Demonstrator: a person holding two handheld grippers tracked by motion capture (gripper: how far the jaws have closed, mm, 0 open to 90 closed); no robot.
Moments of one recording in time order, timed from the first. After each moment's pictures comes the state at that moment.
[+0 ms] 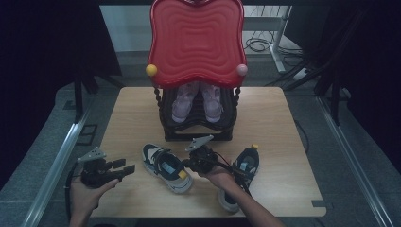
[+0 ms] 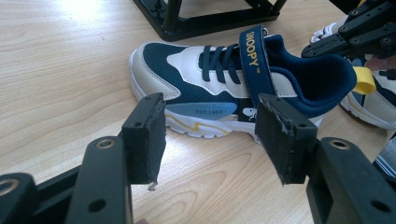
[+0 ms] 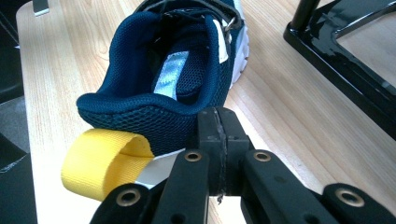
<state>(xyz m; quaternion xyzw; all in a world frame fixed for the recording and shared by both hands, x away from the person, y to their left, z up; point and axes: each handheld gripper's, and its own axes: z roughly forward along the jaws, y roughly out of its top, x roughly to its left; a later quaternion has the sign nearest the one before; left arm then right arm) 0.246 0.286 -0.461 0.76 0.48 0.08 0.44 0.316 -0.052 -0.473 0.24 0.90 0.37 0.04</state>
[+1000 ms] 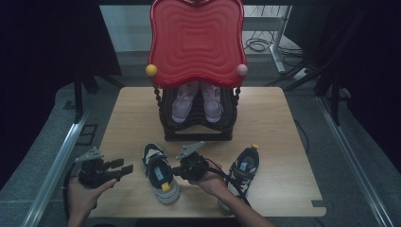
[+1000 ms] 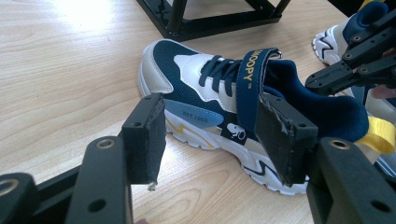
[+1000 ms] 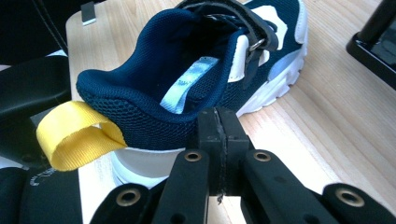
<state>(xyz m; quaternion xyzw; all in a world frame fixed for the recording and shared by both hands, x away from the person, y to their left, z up) 0.245 0.291 -0.459 0.75 0.48 0.08 0.44 0.299 -0.027 -0.479 0.21 0.89 0.40 0.00</state>
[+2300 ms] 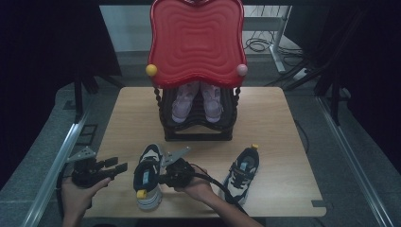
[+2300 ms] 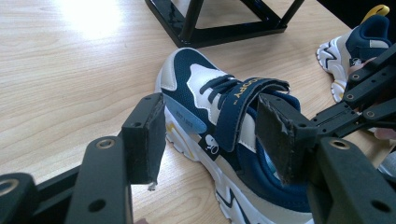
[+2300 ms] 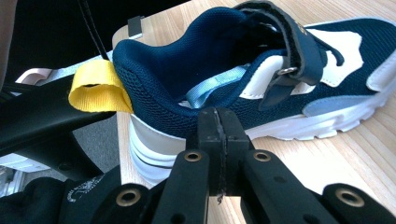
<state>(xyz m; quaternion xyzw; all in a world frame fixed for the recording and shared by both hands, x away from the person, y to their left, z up) 0.241 0.305 -0.454 0.74 0.49 0.09 0.45 0.283 0.011 -0.484 0.17 0.89 0.43 -0.04</state>
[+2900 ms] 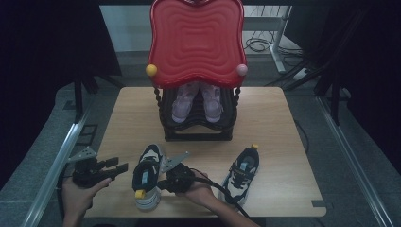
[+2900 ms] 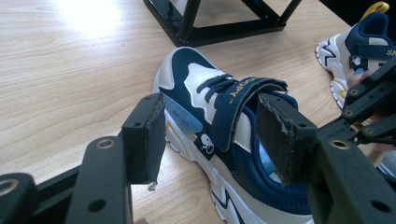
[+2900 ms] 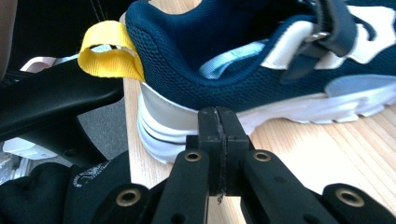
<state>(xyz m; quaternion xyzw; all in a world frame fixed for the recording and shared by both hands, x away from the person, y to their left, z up) 0.242 0.303 -0.454 0.74 0.49 0.09 0.45 0.273 0.010 -0.494 0.16 0.89 0.41 -0.05</state>
